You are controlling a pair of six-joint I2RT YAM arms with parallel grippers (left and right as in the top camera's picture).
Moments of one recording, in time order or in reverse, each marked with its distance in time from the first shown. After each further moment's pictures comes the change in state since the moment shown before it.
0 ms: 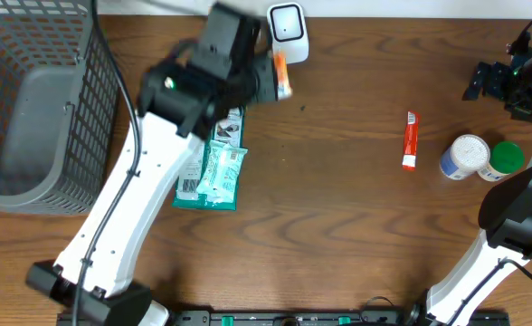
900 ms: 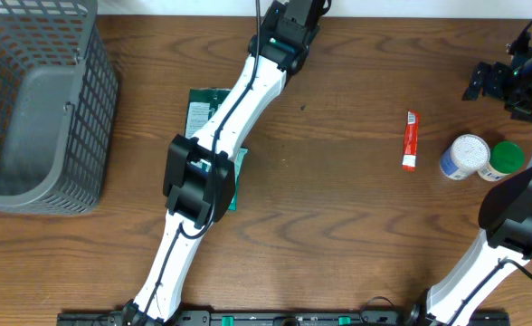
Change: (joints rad) left arm -0.019 0.776 0.409 0.592 -0.420 0.700; right arm 0.000 0.000 0.000 0.000 0.000 0.000
